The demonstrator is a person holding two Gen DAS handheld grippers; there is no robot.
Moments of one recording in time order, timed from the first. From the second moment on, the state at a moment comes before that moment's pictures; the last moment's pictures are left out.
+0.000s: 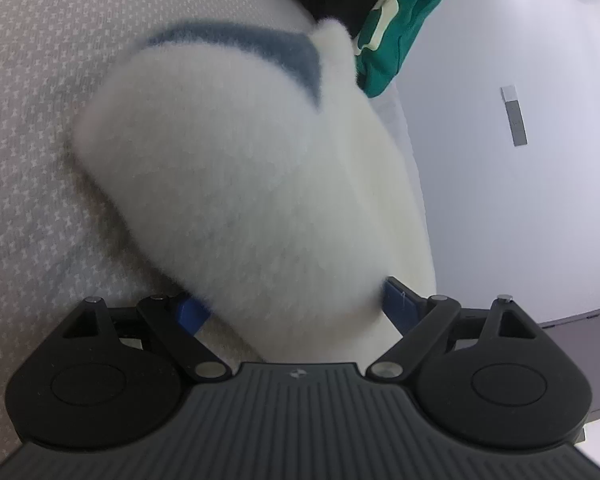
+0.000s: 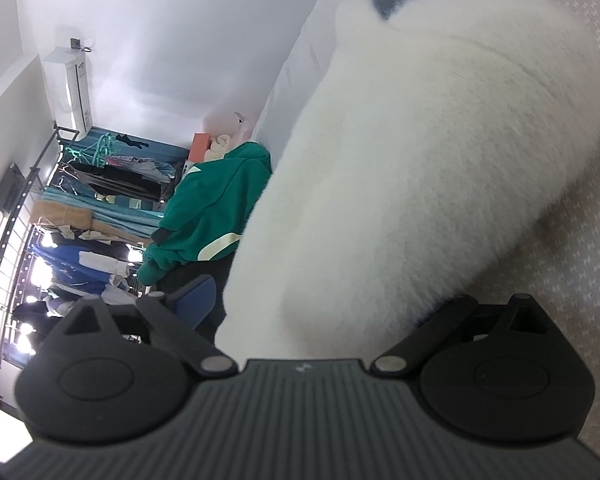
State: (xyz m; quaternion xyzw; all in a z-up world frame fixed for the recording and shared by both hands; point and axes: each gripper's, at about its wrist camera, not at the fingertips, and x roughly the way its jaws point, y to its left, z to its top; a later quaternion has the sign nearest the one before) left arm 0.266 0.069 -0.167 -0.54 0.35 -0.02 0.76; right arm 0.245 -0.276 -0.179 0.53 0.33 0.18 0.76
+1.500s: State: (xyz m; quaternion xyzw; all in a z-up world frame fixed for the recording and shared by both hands) left arm 0.297 0.056 -0.105 -0.38 0.31 0.03 0.87; right arm 0.233 -0.264 -0.151 0.47 0.30 0.10 0.82
